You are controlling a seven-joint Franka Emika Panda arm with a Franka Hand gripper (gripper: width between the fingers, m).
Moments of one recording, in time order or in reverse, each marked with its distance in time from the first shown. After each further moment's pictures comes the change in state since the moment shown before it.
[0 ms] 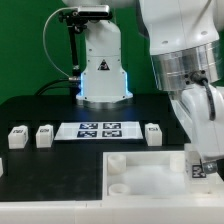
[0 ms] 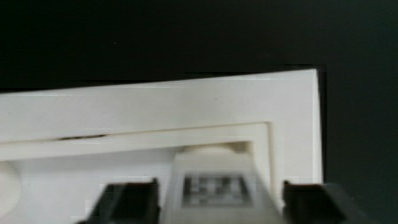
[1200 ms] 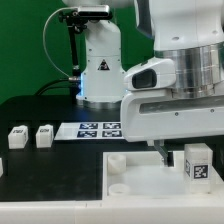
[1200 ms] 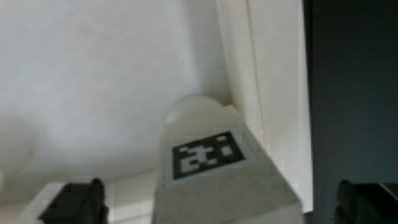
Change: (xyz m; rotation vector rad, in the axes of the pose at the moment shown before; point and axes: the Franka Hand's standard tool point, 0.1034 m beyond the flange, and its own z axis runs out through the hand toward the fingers) arm 0.008 0.001 -0.002 -0.092 0.048 -1.379
